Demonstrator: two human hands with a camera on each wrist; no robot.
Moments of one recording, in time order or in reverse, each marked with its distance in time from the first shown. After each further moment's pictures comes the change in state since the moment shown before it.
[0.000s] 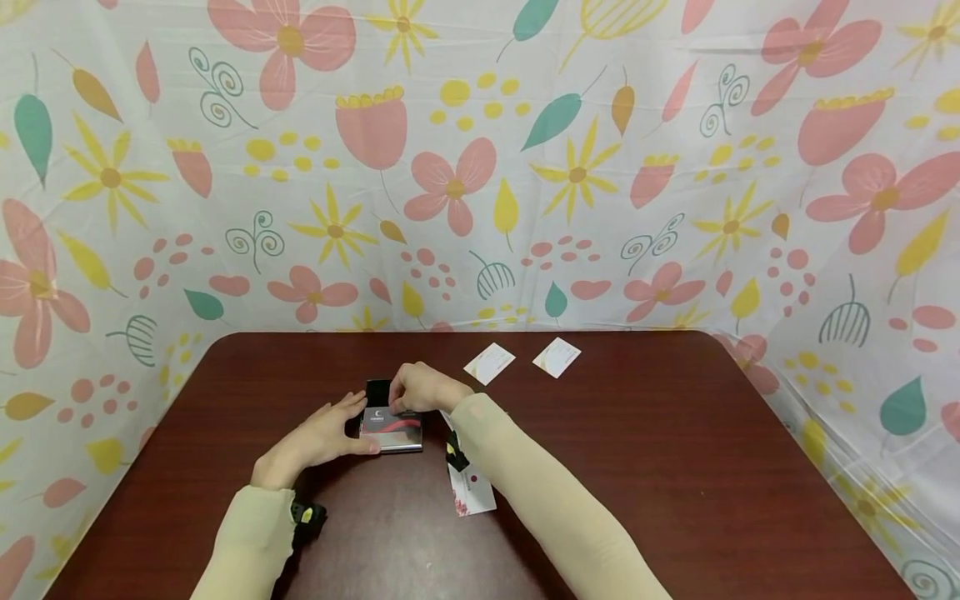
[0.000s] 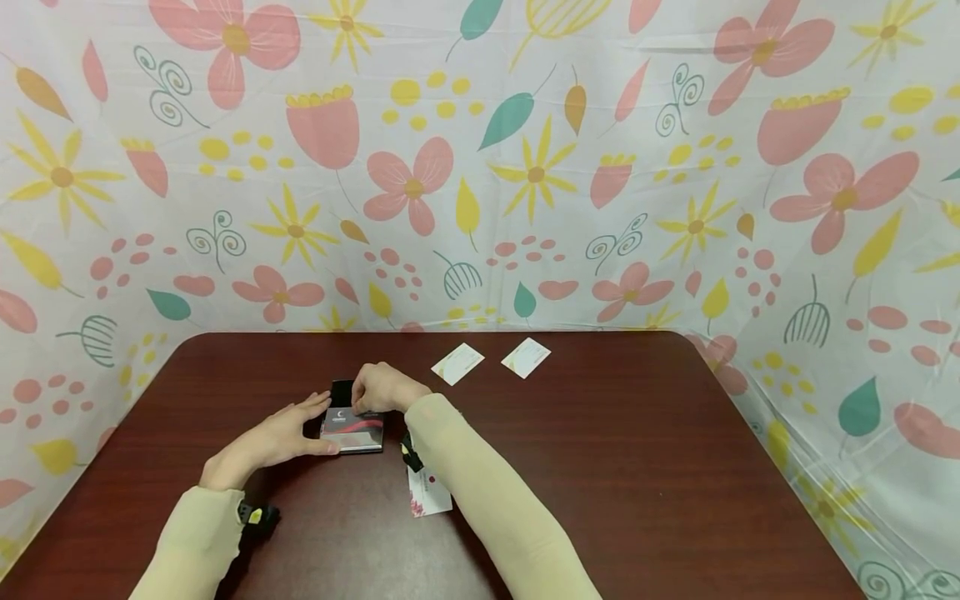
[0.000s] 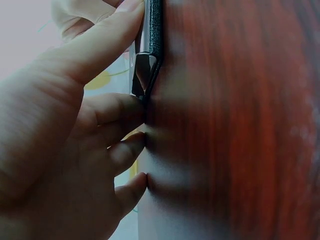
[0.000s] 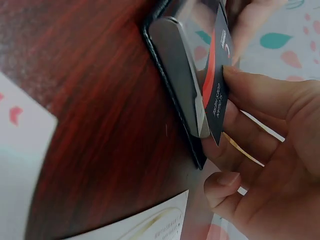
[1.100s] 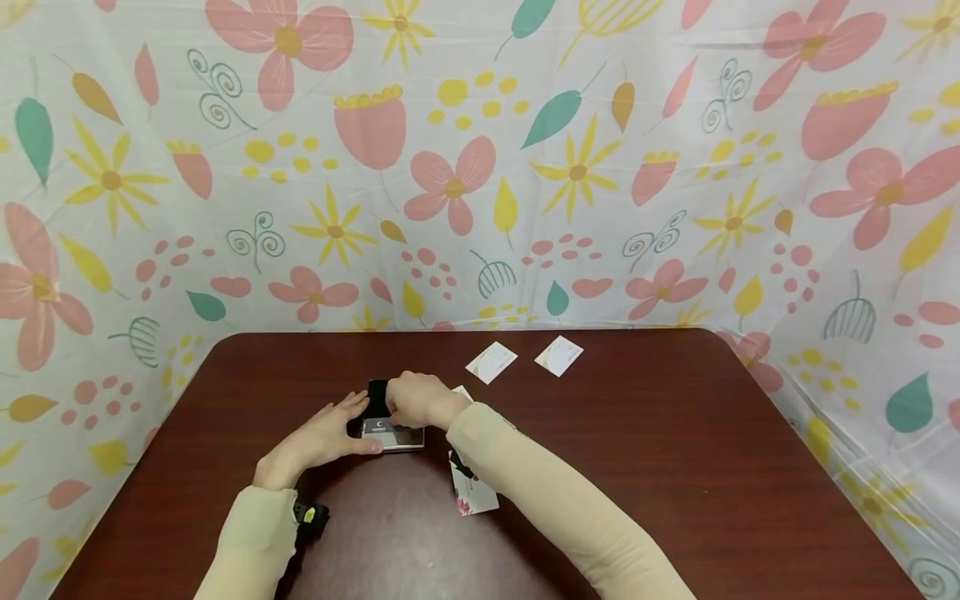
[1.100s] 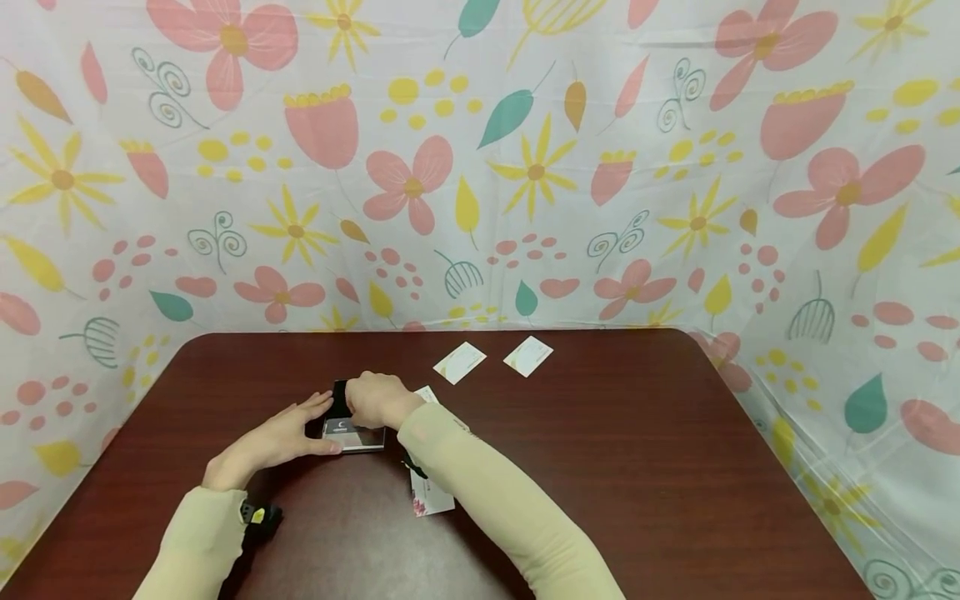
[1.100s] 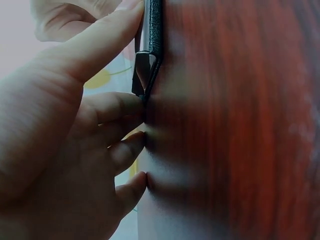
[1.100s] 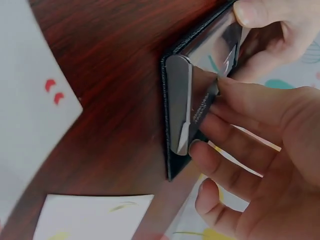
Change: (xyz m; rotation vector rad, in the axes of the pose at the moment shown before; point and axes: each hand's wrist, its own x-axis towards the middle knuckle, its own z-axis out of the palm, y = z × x) left_hand -0.002 -0.001 0.000 -0.030 -0.006 0.005; right_hand -0.017 -0.030 0.003 -0.290 -0.014 0.005
